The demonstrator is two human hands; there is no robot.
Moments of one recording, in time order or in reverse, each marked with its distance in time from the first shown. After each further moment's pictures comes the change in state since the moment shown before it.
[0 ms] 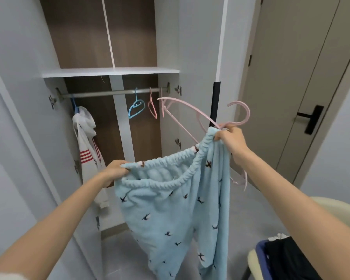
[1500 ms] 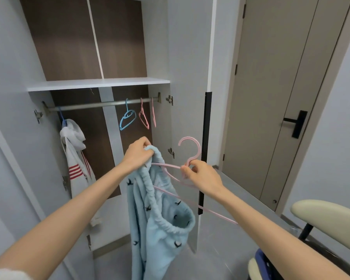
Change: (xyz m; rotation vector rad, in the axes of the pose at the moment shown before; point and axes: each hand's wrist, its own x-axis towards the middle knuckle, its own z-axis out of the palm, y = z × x) left_hand 0.012 0.100 0.014 0.139 0.237 0.505; right_hand -0.035 0.036 0.061 -0.570 -0.186 -0.204
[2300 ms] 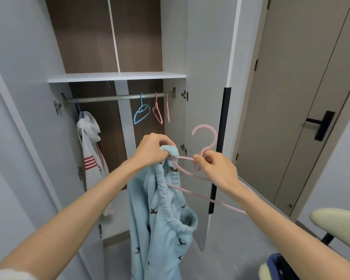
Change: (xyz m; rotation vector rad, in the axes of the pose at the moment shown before) left_hand -0.014 0.011 -0.019 0.019 -0.086 0.177; right_hand 0.013 -0.010 0.001 0.020 0.104 -0.012
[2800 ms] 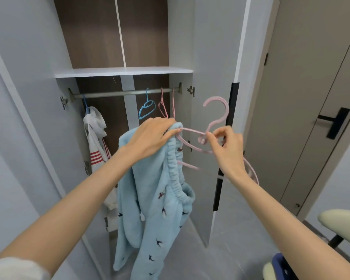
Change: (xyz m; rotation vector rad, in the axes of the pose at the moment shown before) left_hand 0.011 0.001 -0.021 0.444 0.097 0.362; right_hand 0.021 -0.005 -0.007 0.346 0.332 -0.099
